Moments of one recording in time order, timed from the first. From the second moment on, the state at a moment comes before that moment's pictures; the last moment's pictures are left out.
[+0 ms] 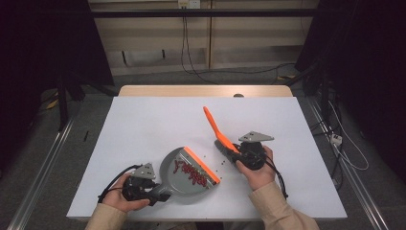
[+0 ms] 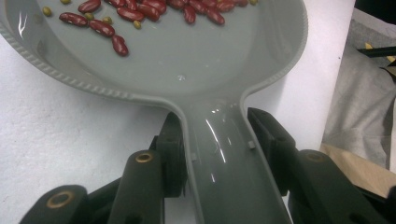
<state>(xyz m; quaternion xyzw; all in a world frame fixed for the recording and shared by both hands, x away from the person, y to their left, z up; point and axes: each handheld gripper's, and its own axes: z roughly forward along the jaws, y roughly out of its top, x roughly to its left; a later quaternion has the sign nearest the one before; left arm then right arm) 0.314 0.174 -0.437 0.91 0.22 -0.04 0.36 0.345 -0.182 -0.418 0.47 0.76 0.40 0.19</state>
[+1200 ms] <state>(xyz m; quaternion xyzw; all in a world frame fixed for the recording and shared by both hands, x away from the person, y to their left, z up) 0.317 0.161 -0.439 0.91 0.21 -0.05 0.36 0.328 -0.151 -0.422 0.45 0.77 0.40 0.20</state>
